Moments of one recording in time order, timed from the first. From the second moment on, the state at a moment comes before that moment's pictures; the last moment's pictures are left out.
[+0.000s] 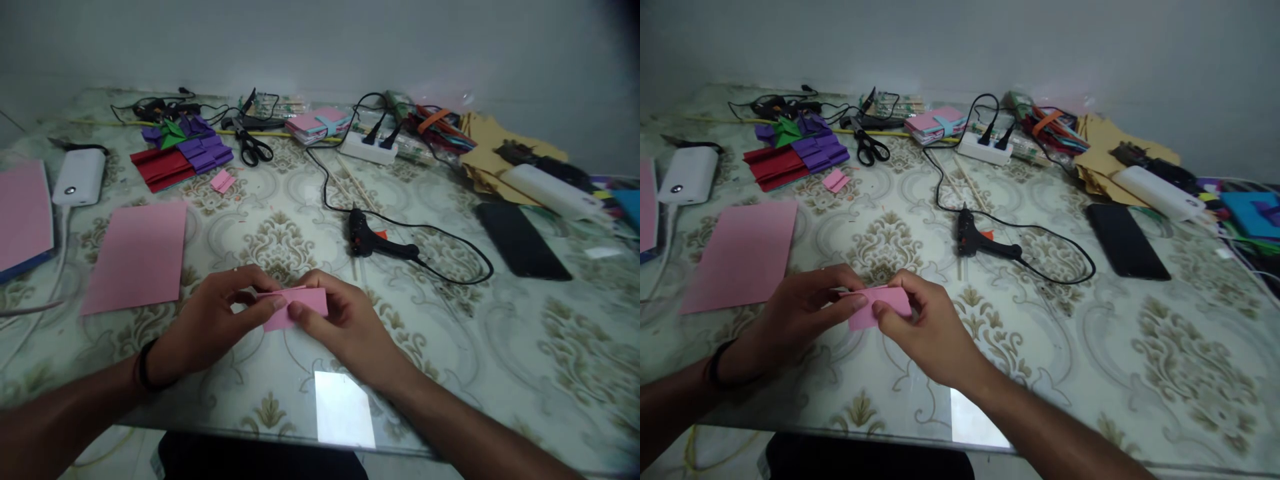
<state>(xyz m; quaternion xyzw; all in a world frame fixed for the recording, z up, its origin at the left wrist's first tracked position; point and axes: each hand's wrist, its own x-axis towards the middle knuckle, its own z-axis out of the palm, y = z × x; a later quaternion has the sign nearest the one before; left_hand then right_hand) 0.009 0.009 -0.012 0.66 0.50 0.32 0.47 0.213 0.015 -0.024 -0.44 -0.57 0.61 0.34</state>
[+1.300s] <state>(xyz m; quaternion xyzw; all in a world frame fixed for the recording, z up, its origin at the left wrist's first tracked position) 0.008 -0.001 -0.001 0.77 0.44 0.34 0.31 0.216 0.010 -0.021 -0.37 -0.68 0.47 0.43</state>
